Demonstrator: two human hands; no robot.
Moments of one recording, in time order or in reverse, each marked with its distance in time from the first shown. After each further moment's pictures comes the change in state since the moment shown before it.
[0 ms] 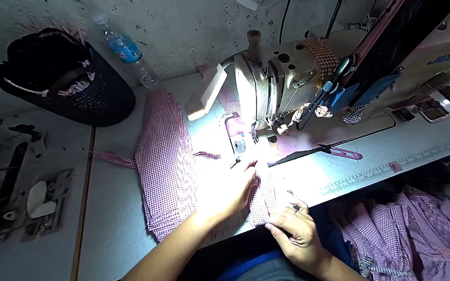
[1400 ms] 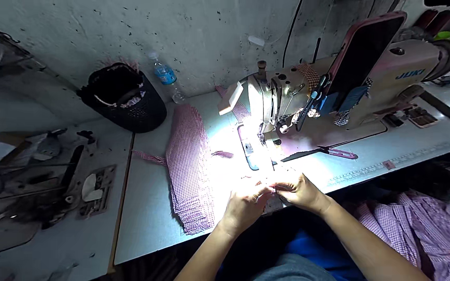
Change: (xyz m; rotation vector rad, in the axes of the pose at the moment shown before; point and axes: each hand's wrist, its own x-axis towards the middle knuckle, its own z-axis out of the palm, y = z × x) left_hand -0.039 0.052 0.009 -0.335 0.421 -0.068; right_hand 0.072 0.039 -0.015 0.108 -0.352 -0.146
